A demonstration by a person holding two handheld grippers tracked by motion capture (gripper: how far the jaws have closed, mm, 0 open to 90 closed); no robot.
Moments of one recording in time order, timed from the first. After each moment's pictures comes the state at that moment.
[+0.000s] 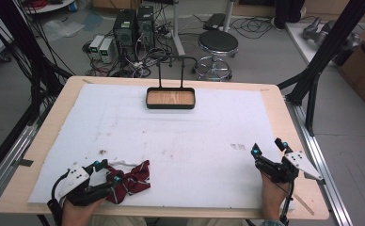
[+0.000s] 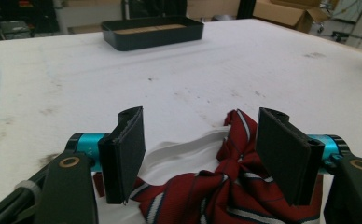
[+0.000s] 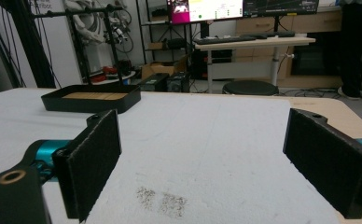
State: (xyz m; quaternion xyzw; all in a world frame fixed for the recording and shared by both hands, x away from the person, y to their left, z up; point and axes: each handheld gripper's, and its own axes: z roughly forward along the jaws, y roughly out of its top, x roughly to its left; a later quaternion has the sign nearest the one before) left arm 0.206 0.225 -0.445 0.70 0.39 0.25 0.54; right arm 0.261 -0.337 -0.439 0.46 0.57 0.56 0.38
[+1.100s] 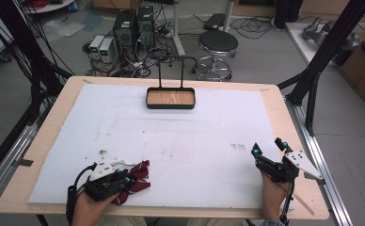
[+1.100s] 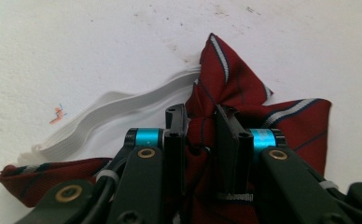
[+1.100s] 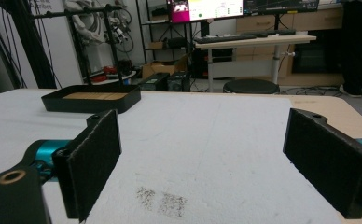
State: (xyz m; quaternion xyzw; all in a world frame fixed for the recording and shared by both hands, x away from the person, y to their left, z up) left arm 0.228 0.197 -0.447 0.79 0.39 0.16 0.44; right arm 0.262 -0.338 -0.439 0.47 0.57 0.56 0.37
